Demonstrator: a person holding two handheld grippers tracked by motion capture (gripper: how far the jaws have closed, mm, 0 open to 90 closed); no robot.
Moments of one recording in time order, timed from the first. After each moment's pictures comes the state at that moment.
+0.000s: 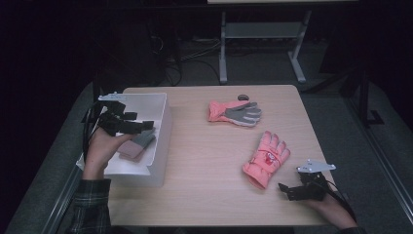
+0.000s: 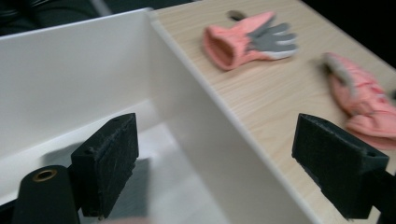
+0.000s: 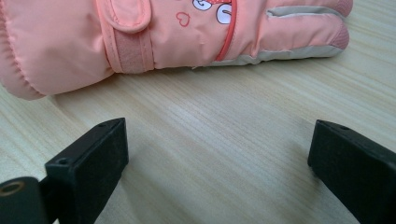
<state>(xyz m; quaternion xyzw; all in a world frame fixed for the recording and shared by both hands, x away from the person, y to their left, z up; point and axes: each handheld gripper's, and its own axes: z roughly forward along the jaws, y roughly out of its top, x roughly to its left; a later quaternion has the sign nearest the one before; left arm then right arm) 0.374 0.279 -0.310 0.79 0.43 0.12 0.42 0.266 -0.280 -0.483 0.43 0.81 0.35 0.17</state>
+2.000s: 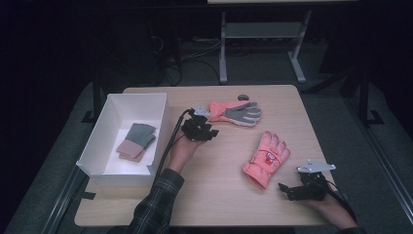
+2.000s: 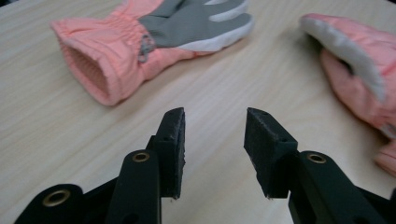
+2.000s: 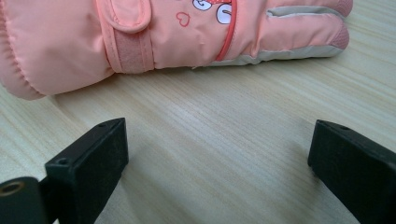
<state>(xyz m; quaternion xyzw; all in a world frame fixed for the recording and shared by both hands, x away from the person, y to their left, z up) 0.433 0.091 -0.419 0.85 0.33 0.14 0.38 0.266 -0.280 -0.483 0.43 0.82 0.35 0.17</state>
